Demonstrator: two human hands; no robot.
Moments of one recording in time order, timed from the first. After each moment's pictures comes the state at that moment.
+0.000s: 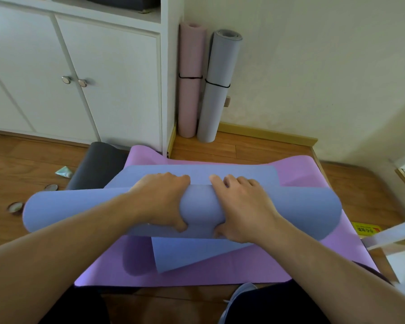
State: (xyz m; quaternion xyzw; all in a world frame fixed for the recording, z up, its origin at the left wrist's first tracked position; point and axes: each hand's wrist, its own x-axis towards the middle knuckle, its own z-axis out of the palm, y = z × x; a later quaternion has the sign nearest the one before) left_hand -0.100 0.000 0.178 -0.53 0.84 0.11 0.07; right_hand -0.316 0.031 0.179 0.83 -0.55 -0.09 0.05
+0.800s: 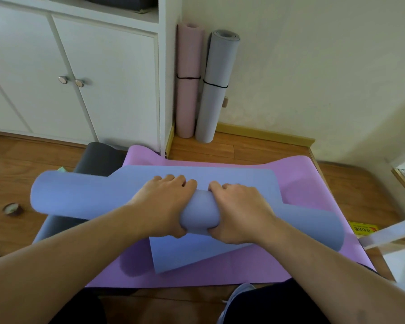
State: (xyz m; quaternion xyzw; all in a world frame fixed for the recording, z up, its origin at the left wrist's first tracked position) left_hand -0.108 0.012 0.166 -0.47 0.88 0.01 0.05; right_hand -0.314 0.033 0.178 0.84 -0.54 -0.05 0.00
